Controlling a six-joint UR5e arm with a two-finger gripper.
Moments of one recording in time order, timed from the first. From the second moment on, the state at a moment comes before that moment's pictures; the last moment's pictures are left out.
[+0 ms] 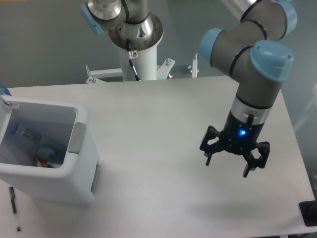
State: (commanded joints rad) arm 2.57 -2.02 -1.30 -1.20 1.45 1.06
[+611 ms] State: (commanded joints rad) arm 2.54 -2.03 -1.30 -1.19 1.56 1.07
